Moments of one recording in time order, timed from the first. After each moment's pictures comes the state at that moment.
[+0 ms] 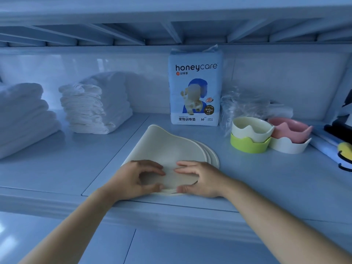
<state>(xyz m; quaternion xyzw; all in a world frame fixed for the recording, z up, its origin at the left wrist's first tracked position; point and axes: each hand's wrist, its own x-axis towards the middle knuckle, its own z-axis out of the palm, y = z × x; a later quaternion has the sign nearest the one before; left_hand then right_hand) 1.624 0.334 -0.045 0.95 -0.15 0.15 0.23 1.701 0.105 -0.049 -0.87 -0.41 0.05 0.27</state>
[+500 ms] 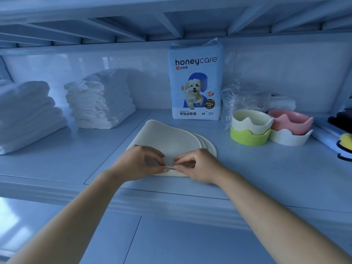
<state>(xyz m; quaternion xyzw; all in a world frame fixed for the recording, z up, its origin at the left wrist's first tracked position) 1.630 0.317 -0.031 0.96 -0.07 0.15 0.24 1.705 0.108 -0.051 -0.84 -0.40 -0.01 0.36</state>
